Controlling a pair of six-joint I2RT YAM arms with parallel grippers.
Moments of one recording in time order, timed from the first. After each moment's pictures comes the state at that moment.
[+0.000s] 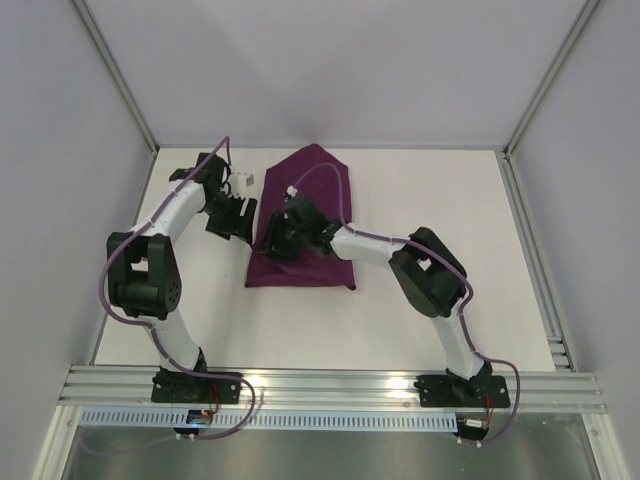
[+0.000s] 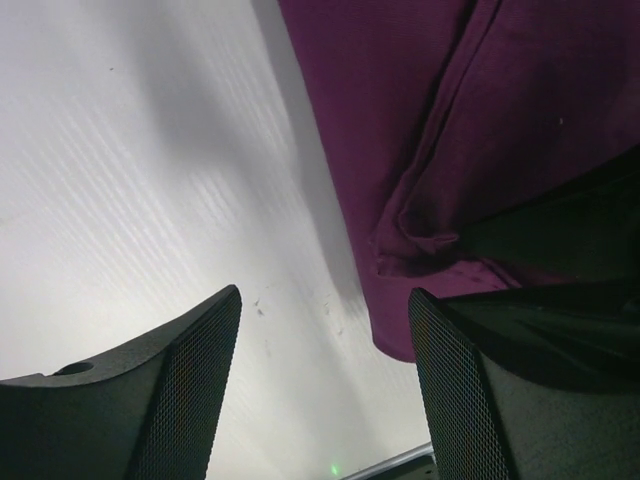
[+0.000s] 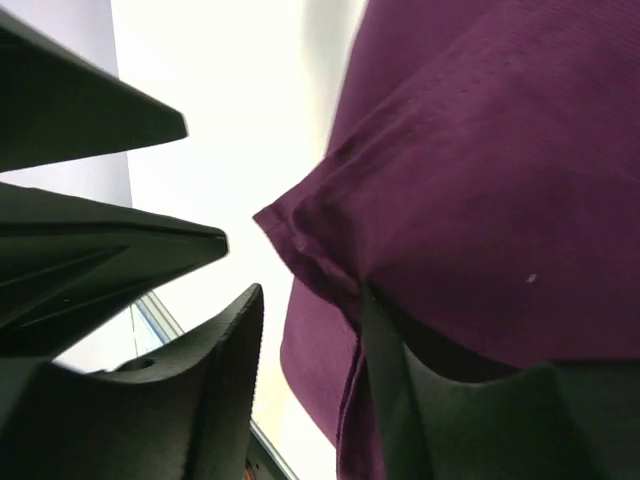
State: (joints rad) left arm -0.10 1.79 1.43 -0.93 0.27 0.16; right arm 0.84 2.15 1.53 -0.03 -0.25 0.98
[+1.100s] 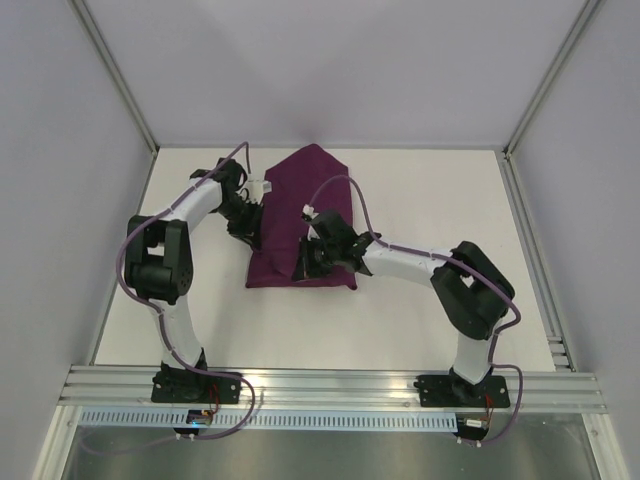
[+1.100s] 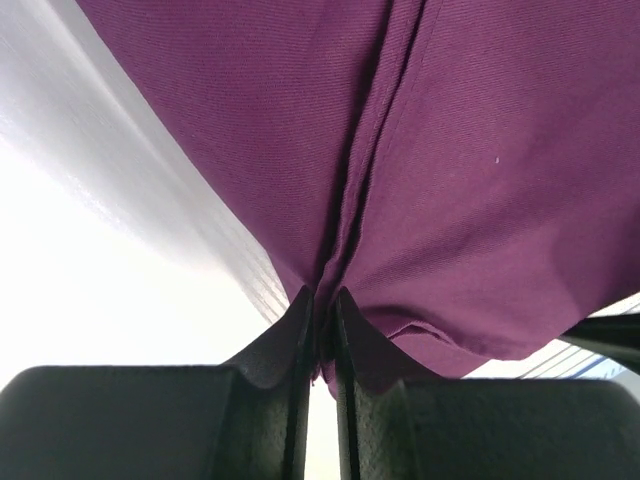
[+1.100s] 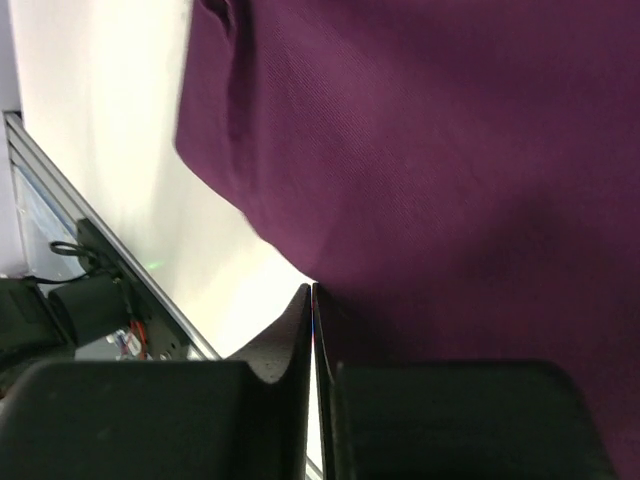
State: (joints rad) left arm -0.16 1.94 1.48 -0.92 0.40 0.16; right arm 0.82 1.83 1.19 -0.13 -0.33 0.71
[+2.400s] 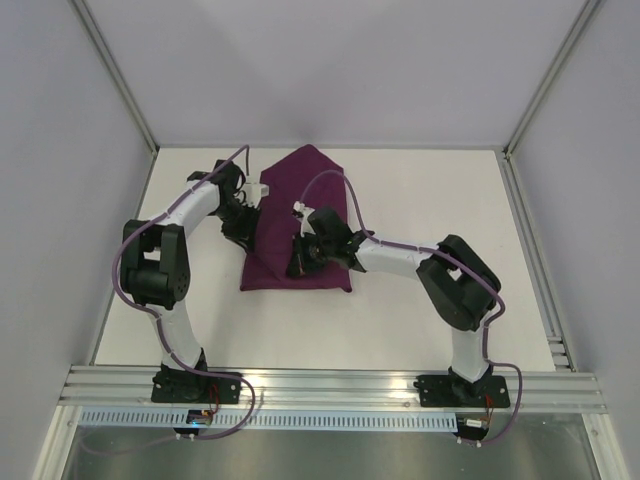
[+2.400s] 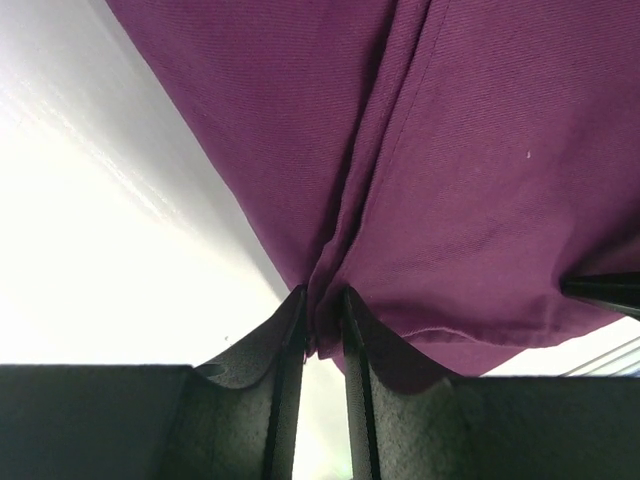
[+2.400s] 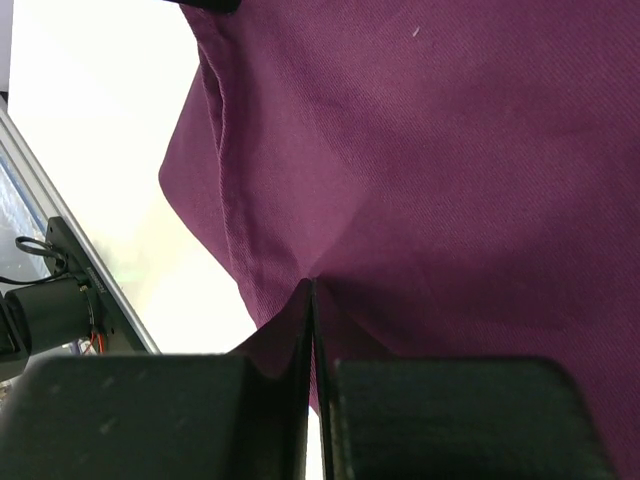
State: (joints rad) left arm -0.16 1.89 1.44 -0.93 0.31 0.21; right arm 0.81 1.93 1.23 -0.02 -0.37 0.56
